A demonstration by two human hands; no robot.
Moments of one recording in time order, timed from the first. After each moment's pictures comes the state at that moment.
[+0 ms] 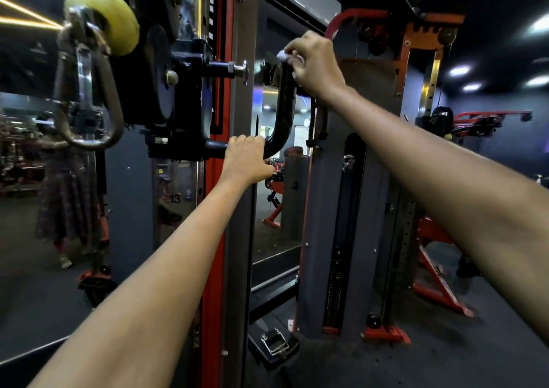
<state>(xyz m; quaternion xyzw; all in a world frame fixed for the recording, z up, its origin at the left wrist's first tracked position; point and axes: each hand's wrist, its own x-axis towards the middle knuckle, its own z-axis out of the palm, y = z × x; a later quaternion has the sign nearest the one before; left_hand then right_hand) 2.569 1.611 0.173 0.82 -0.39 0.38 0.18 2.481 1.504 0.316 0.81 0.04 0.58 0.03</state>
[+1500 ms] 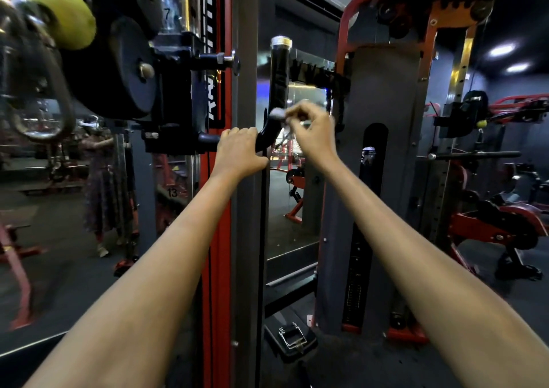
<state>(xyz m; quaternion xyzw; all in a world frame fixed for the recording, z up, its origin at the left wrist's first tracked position) 2.563 1.608 0.171 0.82 -0.36 0.40 0.19 2.494 1.475 0.194 0.75 0.08 0.60 -0.26</state>
